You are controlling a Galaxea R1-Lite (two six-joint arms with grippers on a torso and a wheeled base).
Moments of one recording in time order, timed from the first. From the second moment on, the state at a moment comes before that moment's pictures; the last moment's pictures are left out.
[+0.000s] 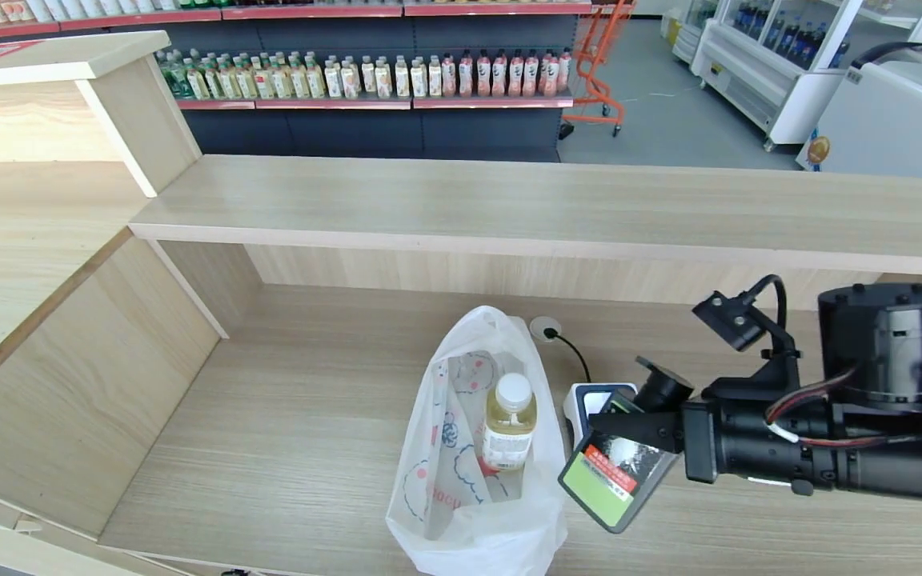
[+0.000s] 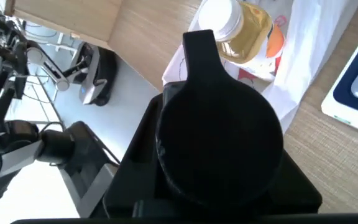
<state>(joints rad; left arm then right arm) 0.00 0.00 0.00 0.00 0.00 0.00 0.51 1.52 -0.60 -0.52 0.44 0.31</state>
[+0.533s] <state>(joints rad) 0.00 0.00 0.00 0.00 0.00 0.00 0.59 1.91 -0.62 -0.87 0.45 0.11</state>
